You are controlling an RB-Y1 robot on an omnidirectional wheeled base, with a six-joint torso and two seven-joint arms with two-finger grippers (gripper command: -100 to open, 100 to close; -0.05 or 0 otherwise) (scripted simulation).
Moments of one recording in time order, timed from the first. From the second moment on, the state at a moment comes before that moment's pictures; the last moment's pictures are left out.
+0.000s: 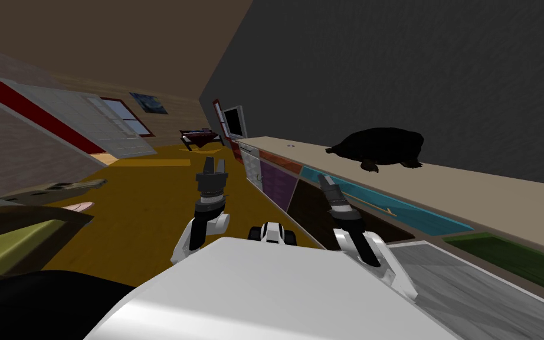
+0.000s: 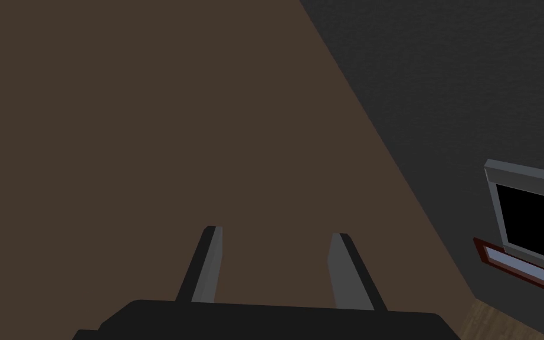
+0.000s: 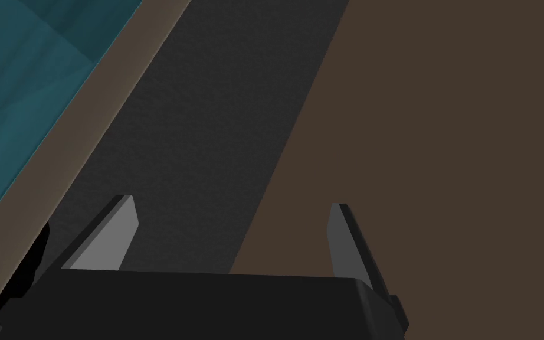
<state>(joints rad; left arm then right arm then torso) 0.46 0.04 0.05 -2.35 -0.12 -0.62 0.10 0.45 -0.32 -0.08 -2.25 0.34 -0.36 0.28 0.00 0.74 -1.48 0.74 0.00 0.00</state>
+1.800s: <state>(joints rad) 0.46 0.04 0.05 -2.35 -0.12 -0.62 0.10 0.40 -0.53 -0.13 -2.14 0.80 -0.26 0.71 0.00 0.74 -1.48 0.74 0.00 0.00</state>
